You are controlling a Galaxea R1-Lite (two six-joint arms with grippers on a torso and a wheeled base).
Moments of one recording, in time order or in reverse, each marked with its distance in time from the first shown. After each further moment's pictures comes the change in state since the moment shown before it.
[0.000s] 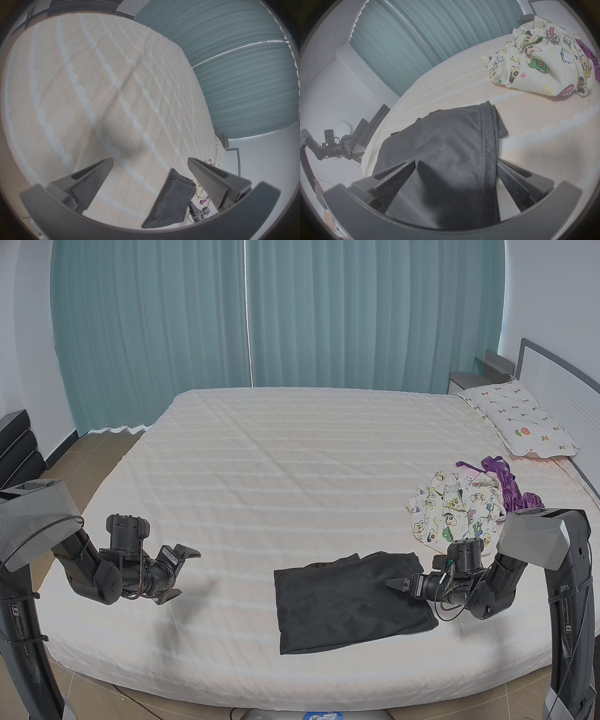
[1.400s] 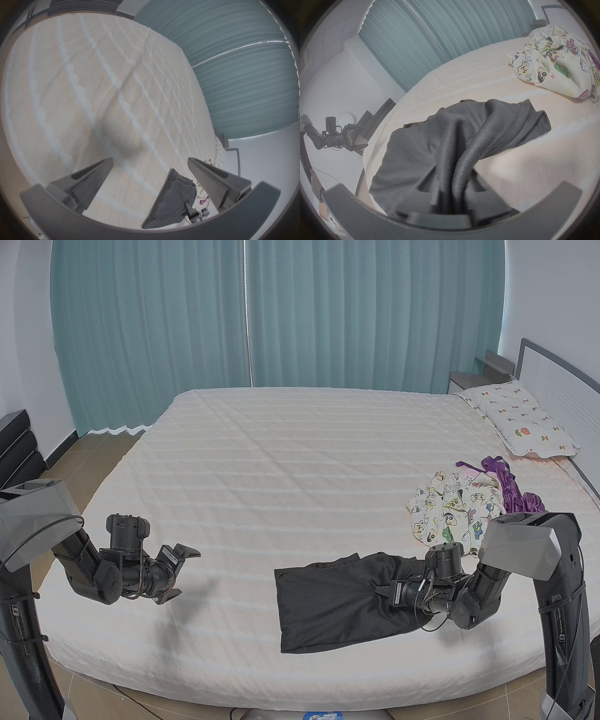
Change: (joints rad) left arm 0.000 0.000 -0.001 0.000 0.001 -0.001; right arm 0.120 0.002 0.002 -0.035 -0.063 0.004
